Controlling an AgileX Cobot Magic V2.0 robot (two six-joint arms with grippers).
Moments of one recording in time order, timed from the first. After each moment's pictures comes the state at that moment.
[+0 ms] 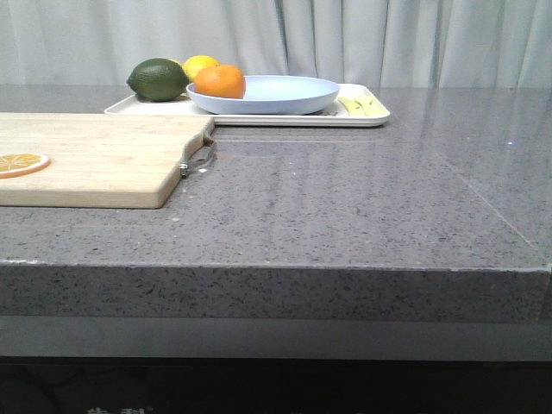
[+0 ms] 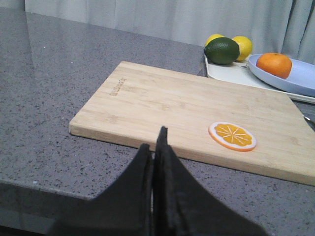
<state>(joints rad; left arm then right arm) 0.01 0.00 -0.12 0.02 0.34 -0.19 -0.05 0.16 -0.33 0.27 0.49 -0.39</state>
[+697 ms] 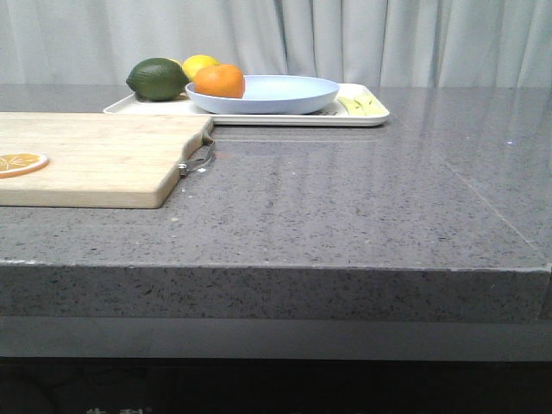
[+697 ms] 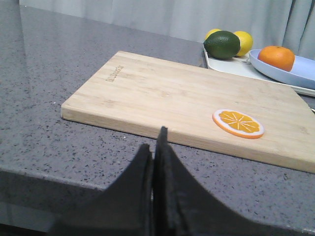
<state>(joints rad) 0.01 0.00 0.00 0.01 0.18 -0.19 -0.05 0.16 -0.33 0.27 0.49 -0.39</state>
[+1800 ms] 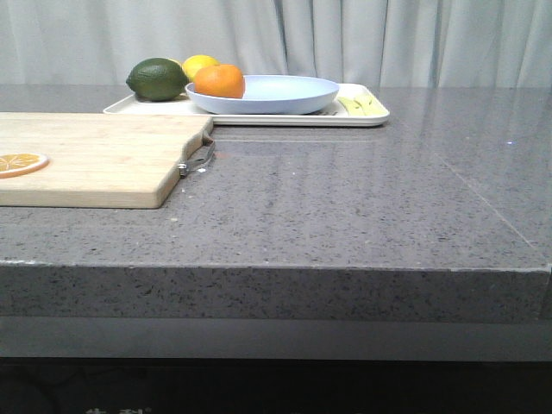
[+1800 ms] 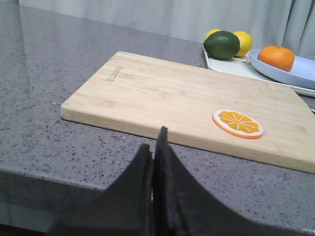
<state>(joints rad) 0.01 0.00 0.00 0.01 0.18 -0.19 0.10 0.11 -0.09 0.08 0.15 -0.11</state>
